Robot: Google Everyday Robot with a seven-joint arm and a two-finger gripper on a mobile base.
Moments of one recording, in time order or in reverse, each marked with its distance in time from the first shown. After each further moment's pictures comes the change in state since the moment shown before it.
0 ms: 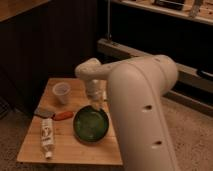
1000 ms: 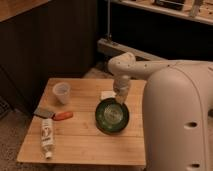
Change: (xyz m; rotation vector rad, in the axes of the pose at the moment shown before) arm 0.102 -0.076 -0.014 0.043 -0.071 0.174
